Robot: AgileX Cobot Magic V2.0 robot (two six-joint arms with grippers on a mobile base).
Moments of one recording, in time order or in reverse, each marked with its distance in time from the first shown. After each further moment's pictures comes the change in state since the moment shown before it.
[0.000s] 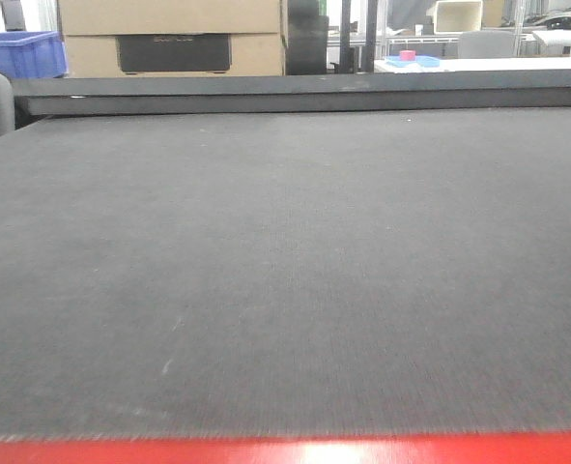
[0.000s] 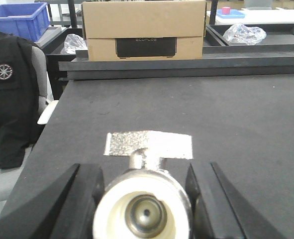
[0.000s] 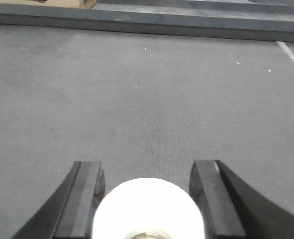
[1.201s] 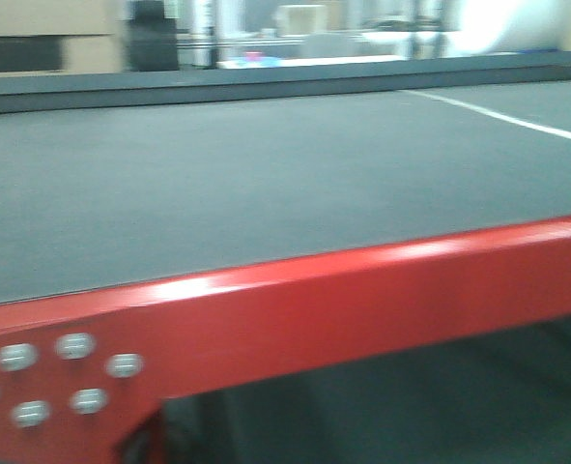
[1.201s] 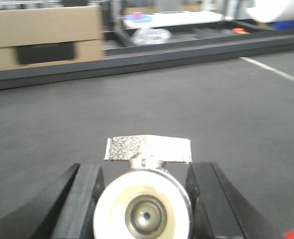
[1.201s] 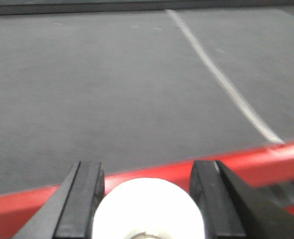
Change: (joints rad) left arm 0.000 -0.020 0.000 0.000 0.000 0.000; right arm 0.000 -0.004 0.000 0.000 0.000 0.000
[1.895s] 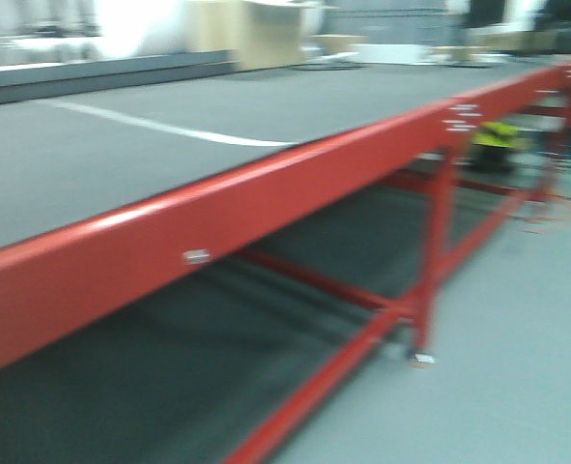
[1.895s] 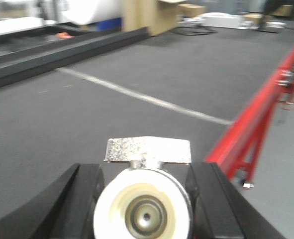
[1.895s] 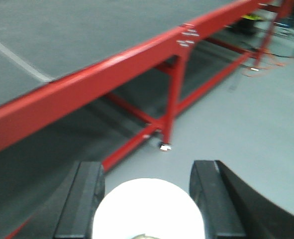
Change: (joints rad) left arm 0.000 0.000 0.000 0.000 0.000 0.000; right arm 0.000 0.000 0.000 0.000 0.000 0.000
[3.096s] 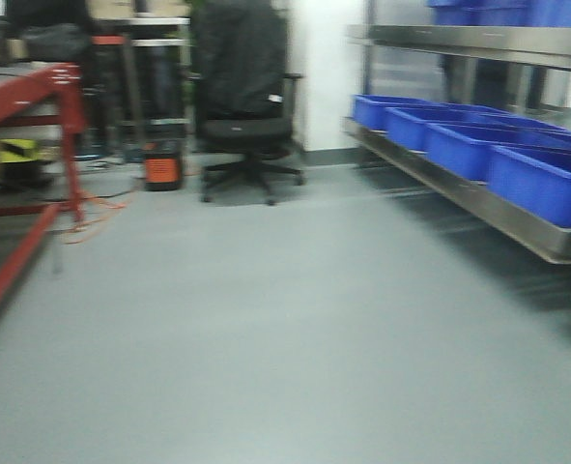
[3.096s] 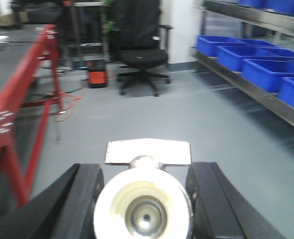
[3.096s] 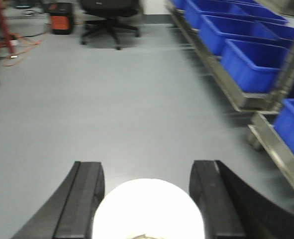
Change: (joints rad) left arm 0.000 0.000 0.000 -0.002 -0.001 0.000; right arm 0.000 0.000 0.000 0.000 0.000 0.000
